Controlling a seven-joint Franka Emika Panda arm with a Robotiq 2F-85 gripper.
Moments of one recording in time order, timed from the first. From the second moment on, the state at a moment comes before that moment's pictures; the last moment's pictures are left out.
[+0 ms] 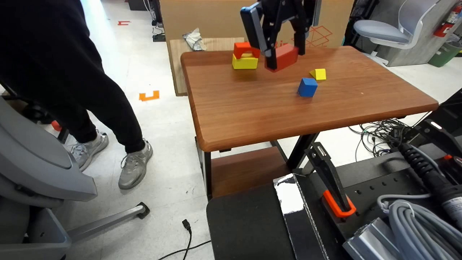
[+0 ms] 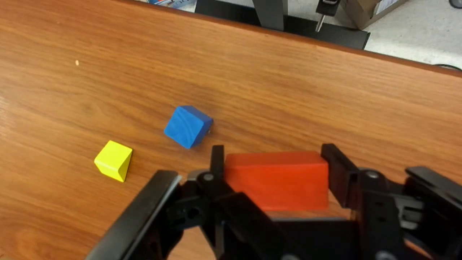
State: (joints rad) arm 0.29 0.44 0.06 -2.03 -0.33 2.20 0.29
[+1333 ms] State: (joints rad) arm 0.27 0.62 0.08 -1.94 -0.23 2.25 0.21
